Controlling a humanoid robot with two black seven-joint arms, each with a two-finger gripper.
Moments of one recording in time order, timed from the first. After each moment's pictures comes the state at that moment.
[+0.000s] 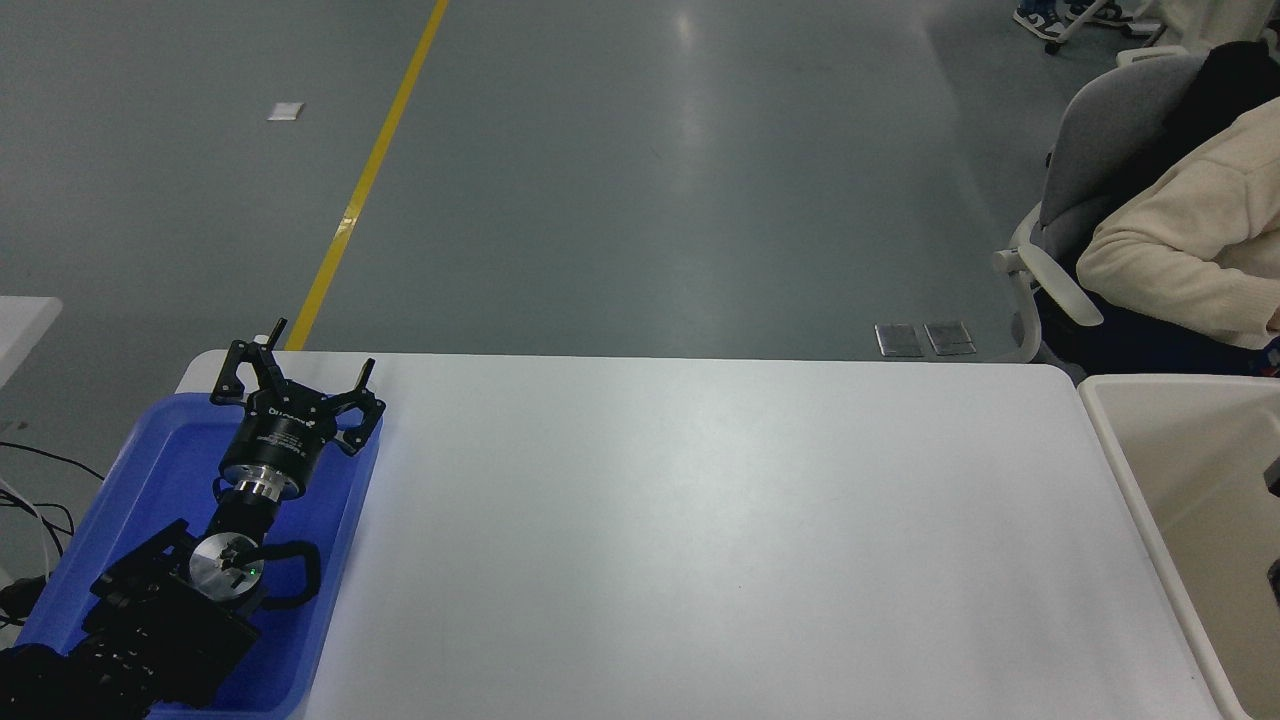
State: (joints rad) left arm -0.63 0.16 -0.87 -0.20 -0.22 -0.79 -0.29; right arm 0.68 -0.50 -0.43 0.10 -0.26 -0.13 -0.10
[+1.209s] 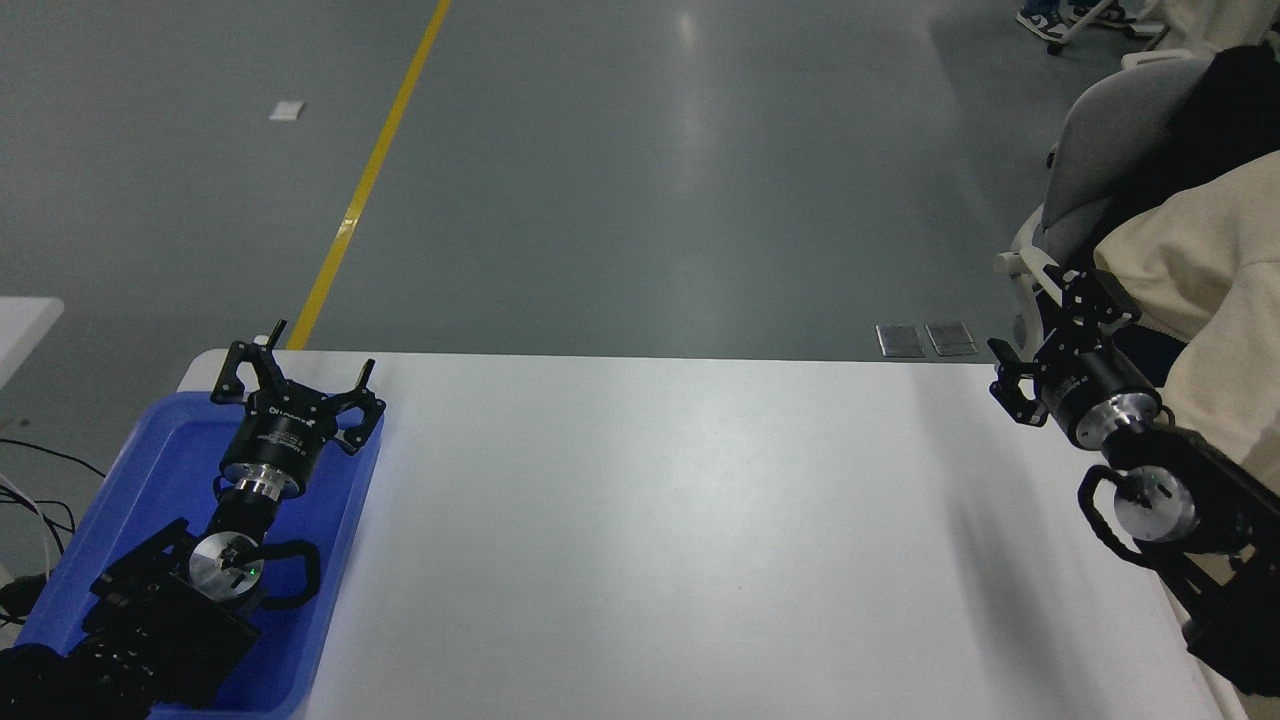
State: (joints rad) left arm -0.63 0.16 -0.87 -0.20 -0.22 -0.79 -0.29; right arm 0.43 -0.38 0.96 0.93 -0.38 0.00 0.42
